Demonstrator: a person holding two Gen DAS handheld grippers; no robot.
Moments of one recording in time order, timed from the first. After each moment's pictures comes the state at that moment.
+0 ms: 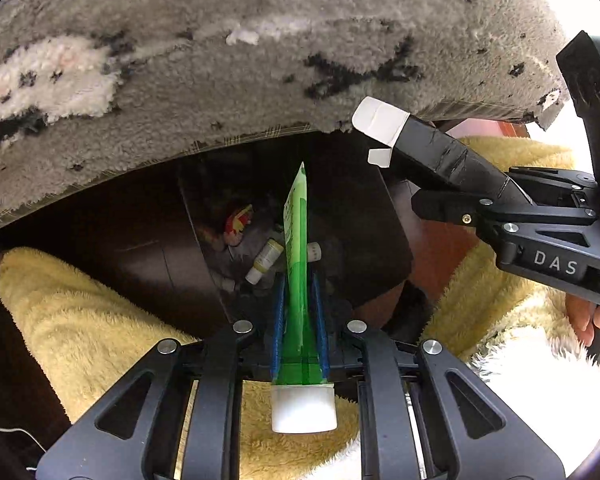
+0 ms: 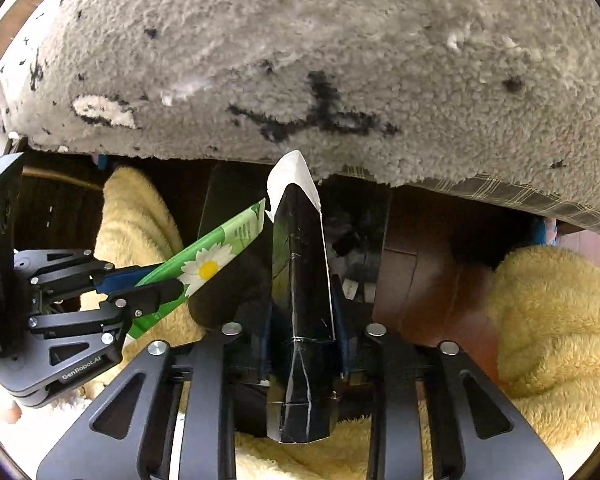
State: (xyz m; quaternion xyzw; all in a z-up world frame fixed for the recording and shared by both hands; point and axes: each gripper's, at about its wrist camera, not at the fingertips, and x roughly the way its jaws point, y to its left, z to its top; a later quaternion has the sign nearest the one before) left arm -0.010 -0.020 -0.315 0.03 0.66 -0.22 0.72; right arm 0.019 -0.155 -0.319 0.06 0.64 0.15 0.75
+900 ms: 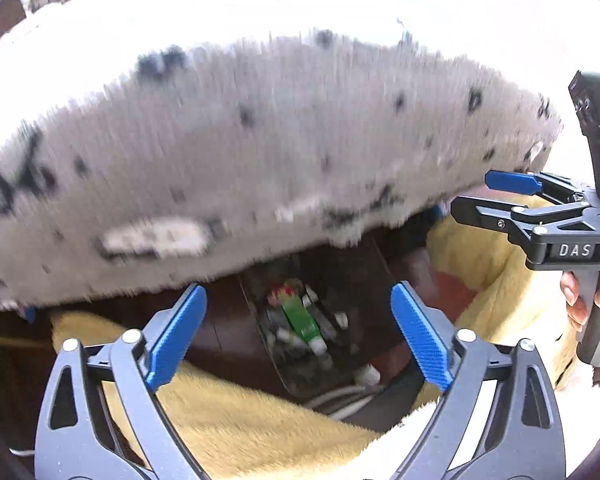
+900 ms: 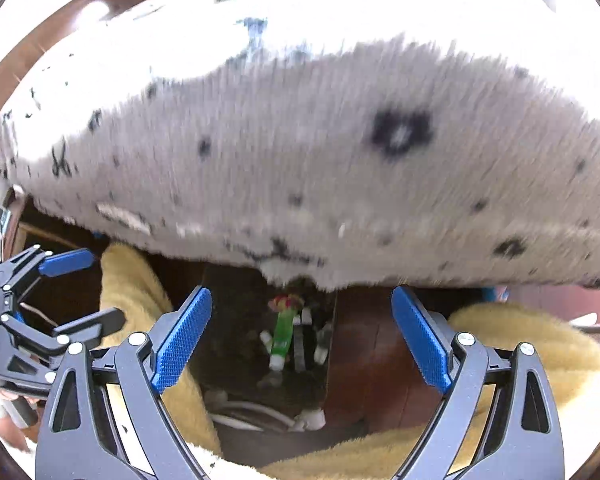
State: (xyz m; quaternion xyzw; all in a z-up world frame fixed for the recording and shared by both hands) left arm 0.006 -0.002 -0.198 0.06 0.53 -0.20 0.82; right arm 0.029 -0.196 -0.226 0.06 0.53 0.10 0.84
